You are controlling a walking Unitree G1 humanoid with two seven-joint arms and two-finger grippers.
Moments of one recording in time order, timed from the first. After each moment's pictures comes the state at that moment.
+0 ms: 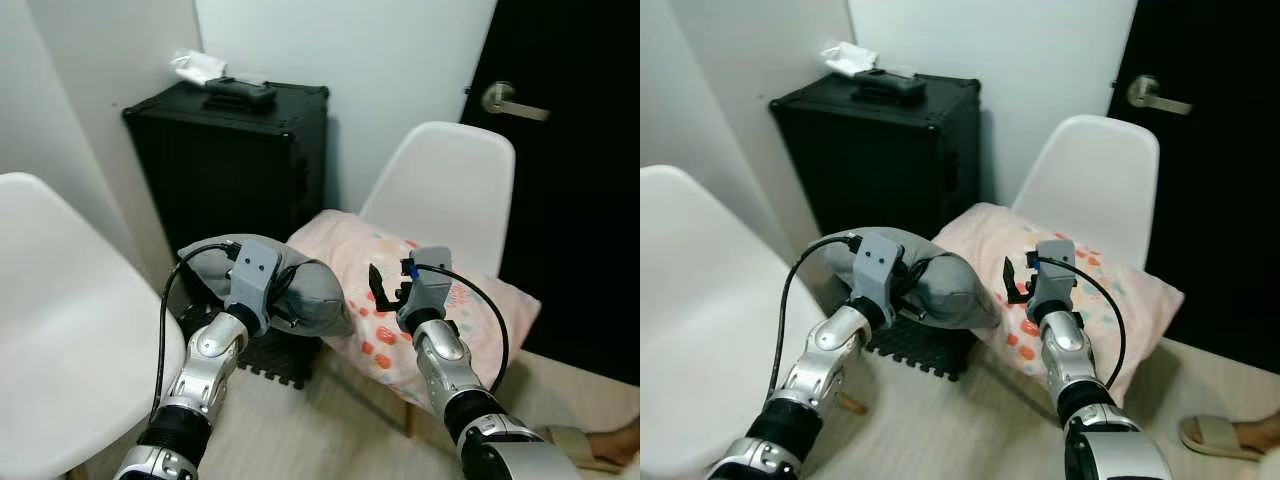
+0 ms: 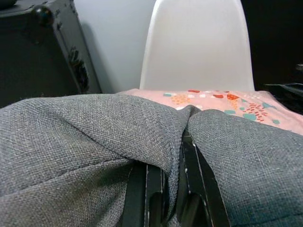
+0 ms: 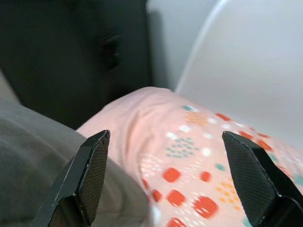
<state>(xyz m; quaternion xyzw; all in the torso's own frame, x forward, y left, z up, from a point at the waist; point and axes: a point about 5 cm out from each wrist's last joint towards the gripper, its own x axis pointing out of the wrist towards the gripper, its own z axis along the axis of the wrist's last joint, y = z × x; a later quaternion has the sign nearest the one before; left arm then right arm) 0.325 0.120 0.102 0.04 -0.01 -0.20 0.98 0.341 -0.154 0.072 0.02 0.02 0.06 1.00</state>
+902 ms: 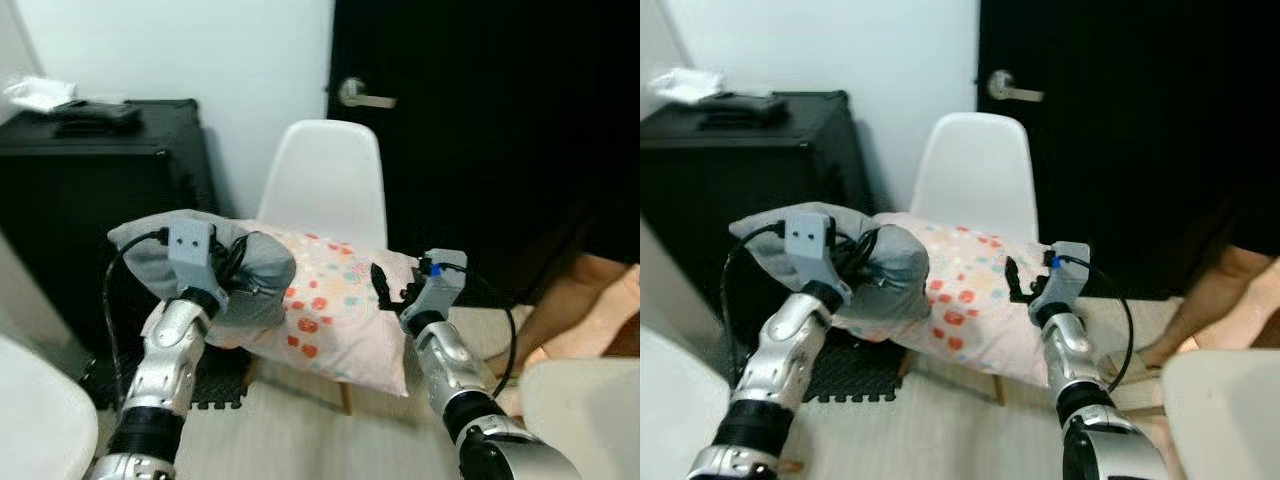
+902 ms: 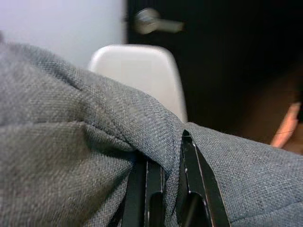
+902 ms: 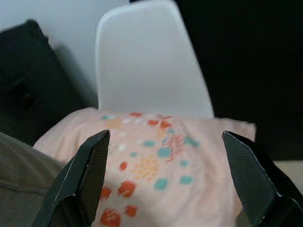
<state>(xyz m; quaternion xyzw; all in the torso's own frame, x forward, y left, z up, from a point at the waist) 0.331 0.139 0.146 -0.05 -0.08 -0.16 0.98 0.345 -0.169 0.078 0.12 0.01 0.06 0.99</state>
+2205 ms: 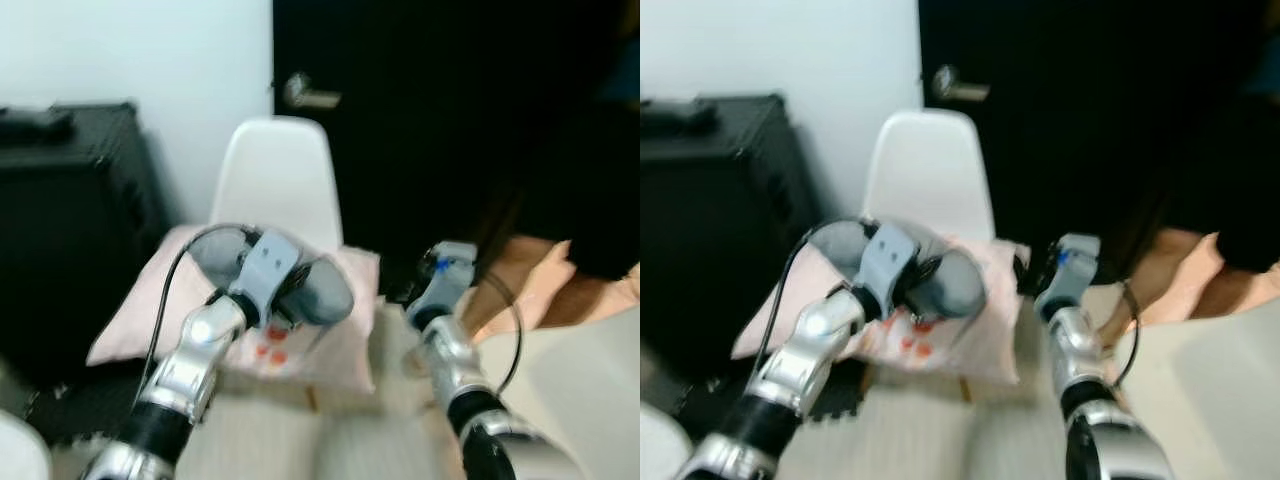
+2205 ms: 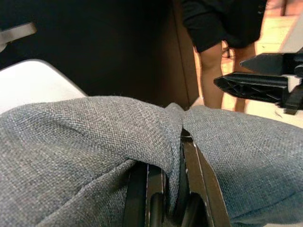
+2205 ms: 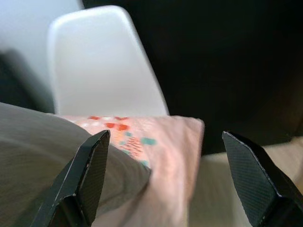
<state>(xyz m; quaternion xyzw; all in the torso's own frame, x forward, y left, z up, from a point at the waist) 0.320 0.096 0.145 0.14 -0.05 -0.32 0.94 0.347 -0.170 0.079 0.10 0.02 0.04 0.99</state>
